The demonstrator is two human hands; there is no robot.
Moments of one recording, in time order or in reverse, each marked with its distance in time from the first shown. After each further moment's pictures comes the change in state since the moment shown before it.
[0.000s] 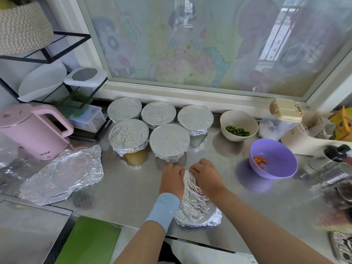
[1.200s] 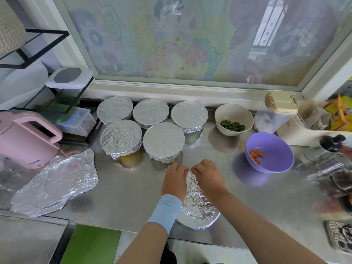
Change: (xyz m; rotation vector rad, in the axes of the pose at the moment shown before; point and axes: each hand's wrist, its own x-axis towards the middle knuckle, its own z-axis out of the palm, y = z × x) left_hand 0.006 0.010 0.010 0.062 -0.076 0.114; right_hand -0.009 0.018 0.005 0.107 -0.030 0.189
